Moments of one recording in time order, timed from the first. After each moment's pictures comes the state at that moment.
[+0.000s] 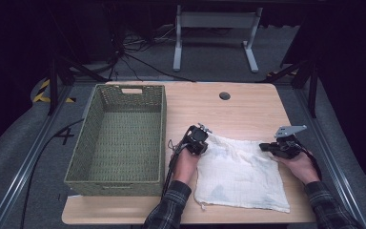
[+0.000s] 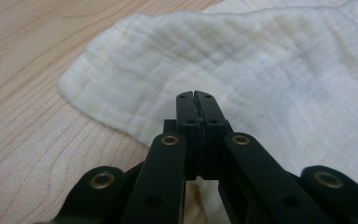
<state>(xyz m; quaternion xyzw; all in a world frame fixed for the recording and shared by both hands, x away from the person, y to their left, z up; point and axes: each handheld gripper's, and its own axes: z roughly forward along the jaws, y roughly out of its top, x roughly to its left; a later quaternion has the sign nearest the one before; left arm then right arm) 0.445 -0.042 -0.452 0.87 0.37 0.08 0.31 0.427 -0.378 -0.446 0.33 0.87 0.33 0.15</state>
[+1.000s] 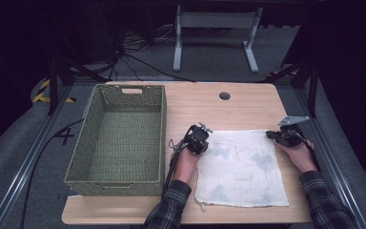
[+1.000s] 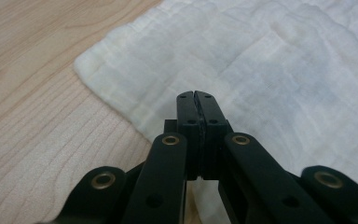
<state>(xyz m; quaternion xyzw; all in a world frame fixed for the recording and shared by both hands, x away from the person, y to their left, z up) 0.448 -0.045 -0.452 0.88 0.36 0.09 0.31 0.467 -0.405 -0.452 0.39 0.84 0.31 0.21</state>
